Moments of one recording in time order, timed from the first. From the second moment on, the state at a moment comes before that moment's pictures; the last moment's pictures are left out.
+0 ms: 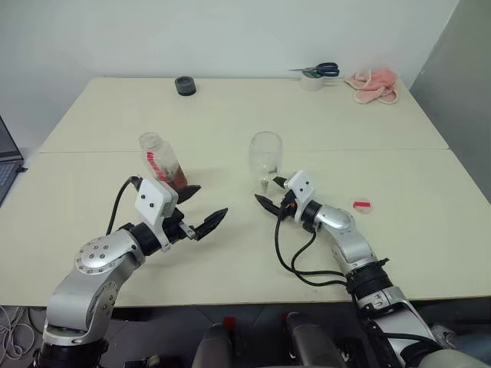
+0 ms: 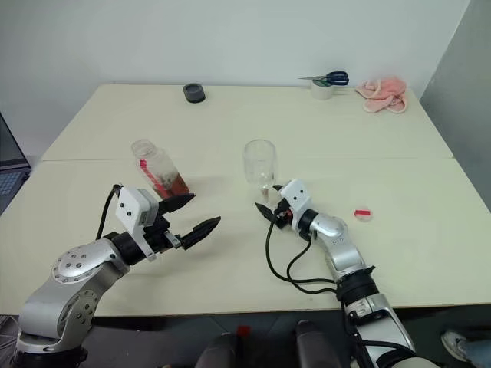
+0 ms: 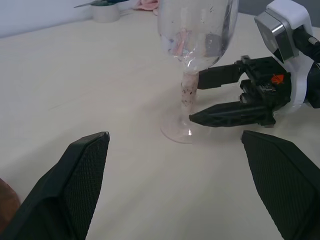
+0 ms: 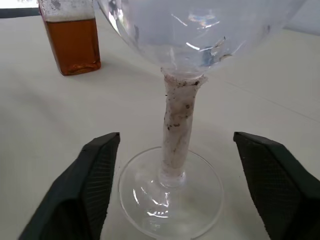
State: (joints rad) left arm -0.04 0.59 0.17 -0.50 -0.49 0.53 -0.62; right arm -0.53 -0.16 0.20 0.36 0.08 0.00 0.62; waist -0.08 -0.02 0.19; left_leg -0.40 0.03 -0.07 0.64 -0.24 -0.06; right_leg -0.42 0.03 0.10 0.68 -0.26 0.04
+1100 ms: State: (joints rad) left arm -0.14 0.44 0.28 -0.34 -0.29 0.40 -0.25; right arm -1.09 -0.65 0.07 -0.07 0.54 0.89 1.06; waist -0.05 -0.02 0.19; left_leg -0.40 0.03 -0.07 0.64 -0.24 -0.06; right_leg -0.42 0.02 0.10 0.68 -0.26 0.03
